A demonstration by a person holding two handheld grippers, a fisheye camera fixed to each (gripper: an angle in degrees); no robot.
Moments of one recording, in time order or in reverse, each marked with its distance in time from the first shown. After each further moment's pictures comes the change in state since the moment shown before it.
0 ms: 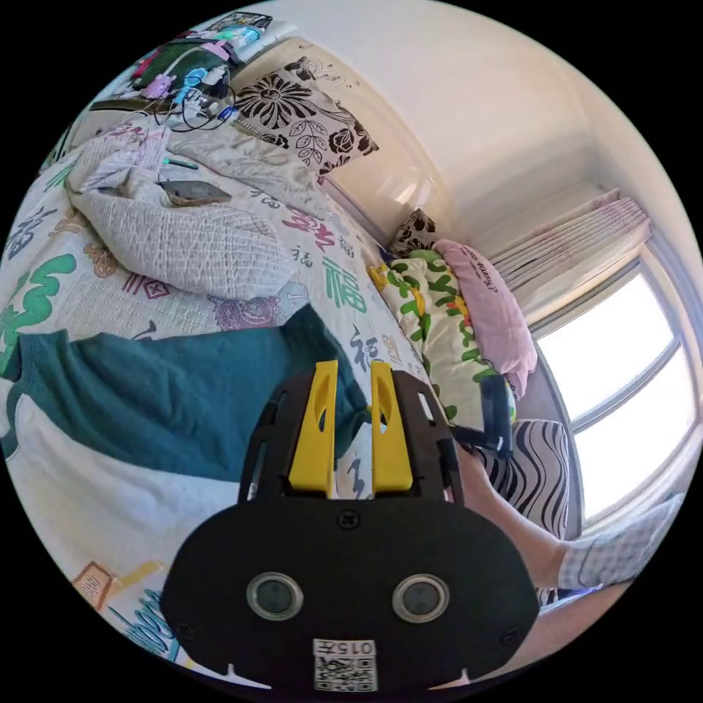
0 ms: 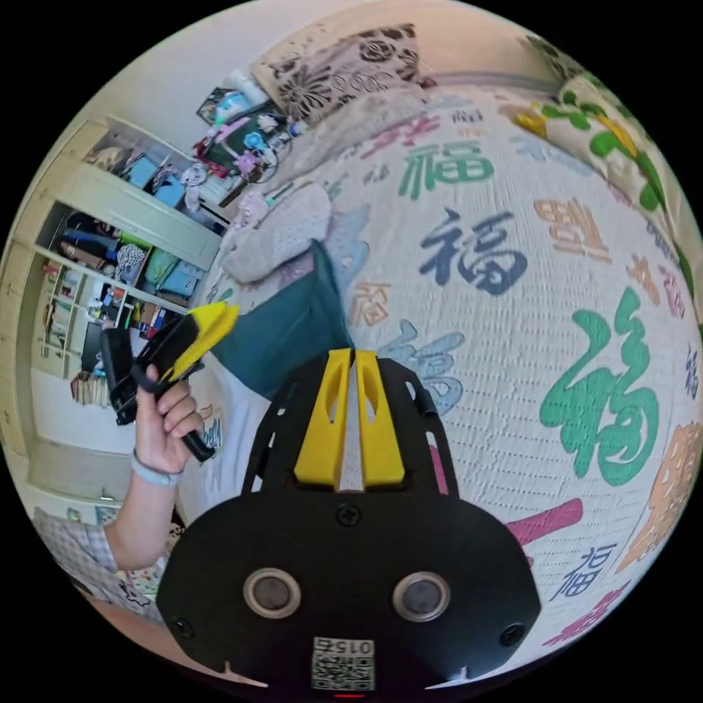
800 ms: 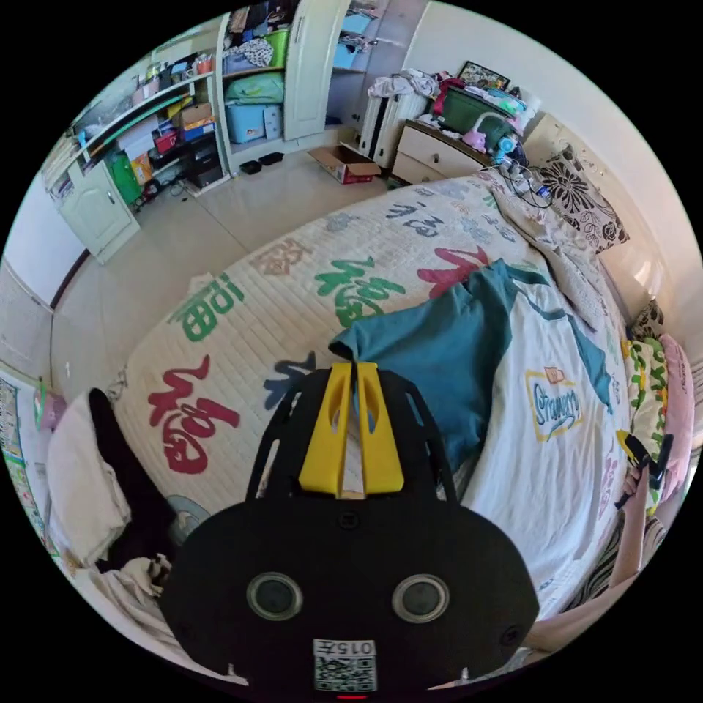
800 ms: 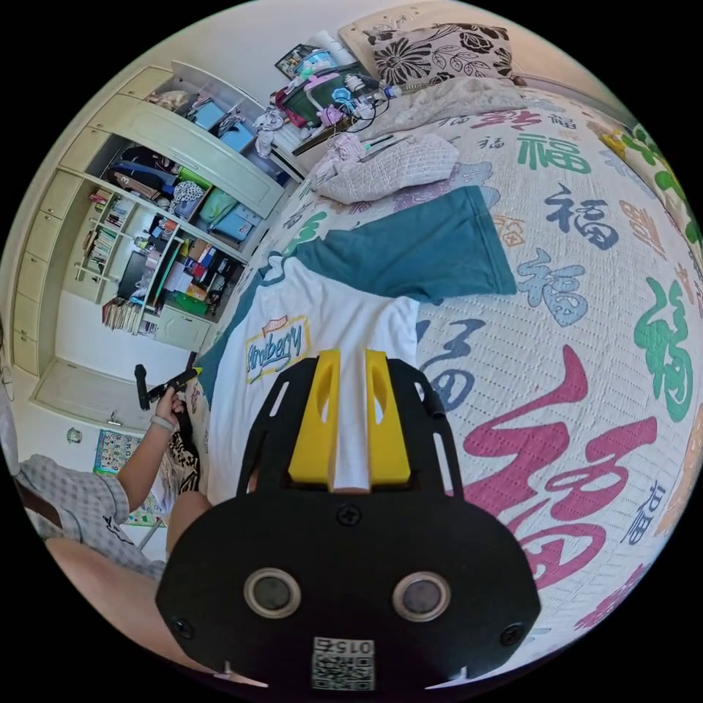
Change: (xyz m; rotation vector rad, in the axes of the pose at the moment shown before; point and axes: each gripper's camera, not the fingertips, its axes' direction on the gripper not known) left arm -0.109 0.177 -0.352 0.085 -0.995 -0.460; right arm -0.025 0.075 -0.020 -0.085 -0.101 -0.234
